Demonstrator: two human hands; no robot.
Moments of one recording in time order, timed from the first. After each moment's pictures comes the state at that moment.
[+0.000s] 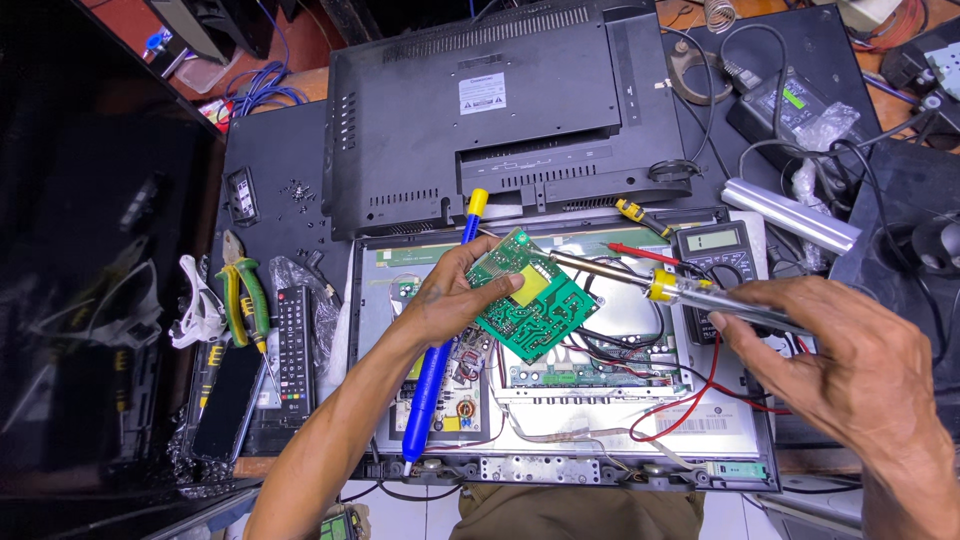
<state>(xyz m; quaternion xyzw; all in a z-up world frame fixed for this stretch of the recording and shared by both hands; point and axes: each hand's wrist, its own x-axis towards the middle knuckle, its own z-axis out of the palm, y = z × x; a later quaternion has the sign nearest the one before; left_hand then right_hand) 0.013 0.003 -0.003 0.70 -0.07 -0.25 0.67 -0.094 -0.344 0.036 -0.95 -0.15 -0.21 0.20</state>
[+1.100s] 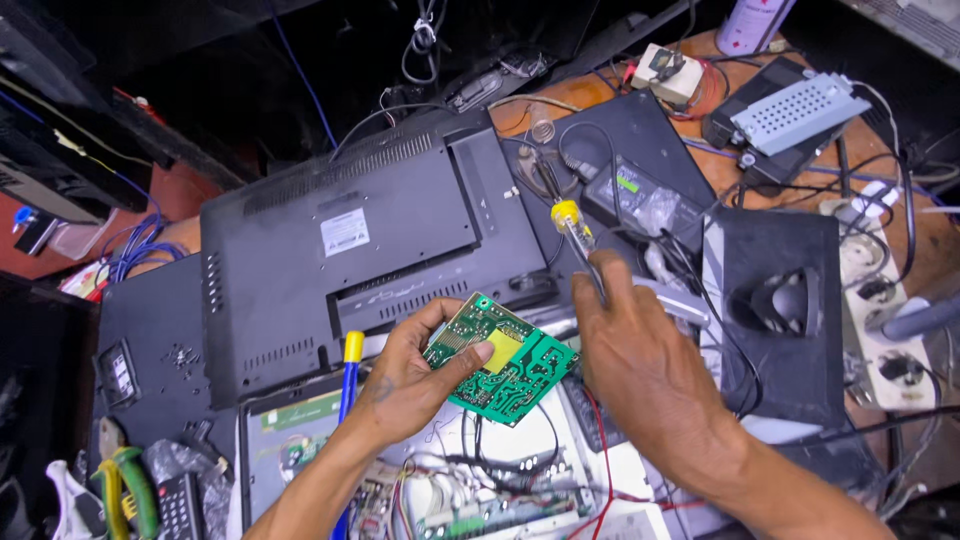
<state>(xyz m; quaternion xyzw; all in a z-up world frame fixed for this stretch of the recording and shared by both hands) 0.064 -0.112 0.055 0.72 -0.08 -0.26 0.64 0.002 -0.329 0.053 -0.99 -0.02 -0.13 -0.01</state>
